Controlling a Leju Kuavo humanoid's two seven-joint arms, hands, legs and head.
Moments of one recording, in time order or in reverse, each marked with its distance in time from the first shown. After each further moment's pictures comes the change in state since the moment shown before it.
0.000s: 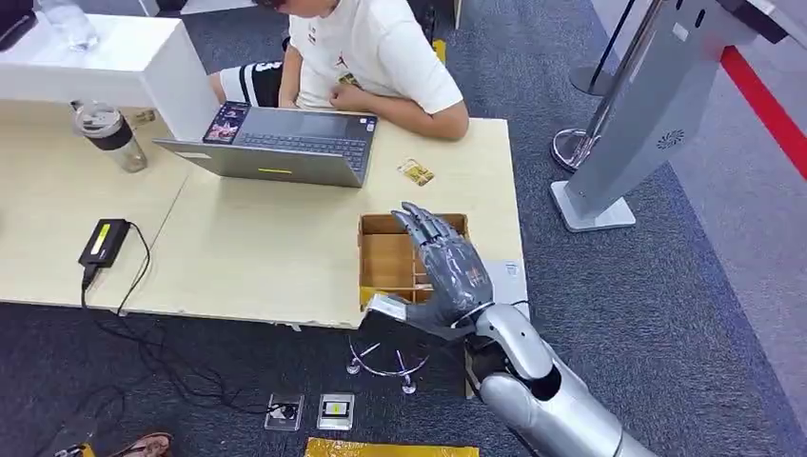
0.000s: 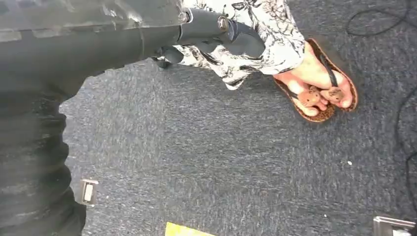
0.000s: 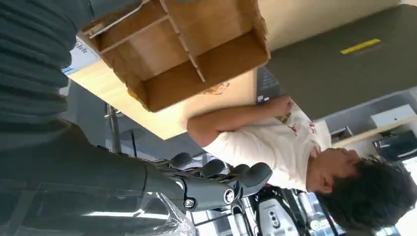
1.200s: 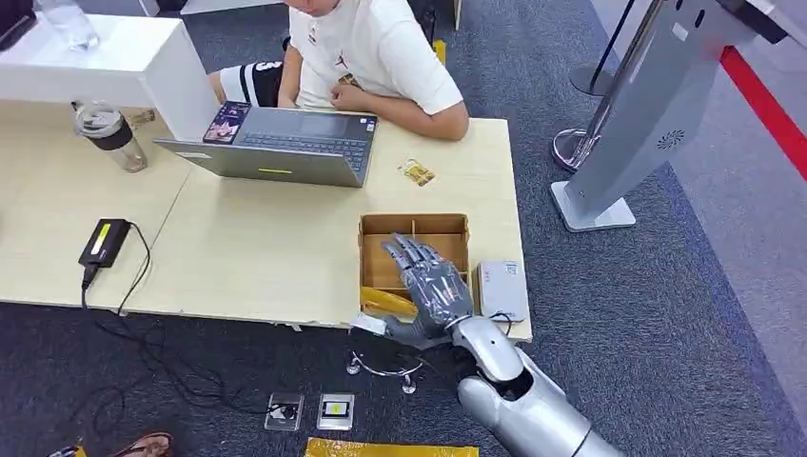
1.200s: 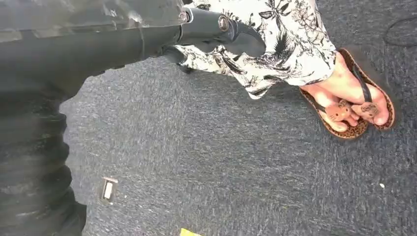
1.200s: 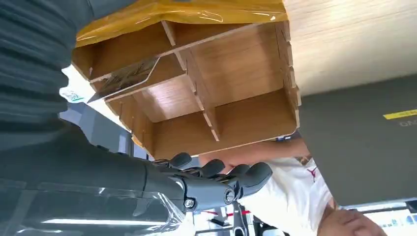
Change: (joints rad) left arm 0.010 0.003 0.000 -0.029 0.005 0.008 0.107; right arm 0.007 0.092 0.005 0.259 0.117 -0.004 -0.059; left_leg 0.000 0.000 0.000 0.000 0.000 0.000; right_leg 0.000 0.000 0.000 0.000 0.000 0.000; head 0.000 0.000
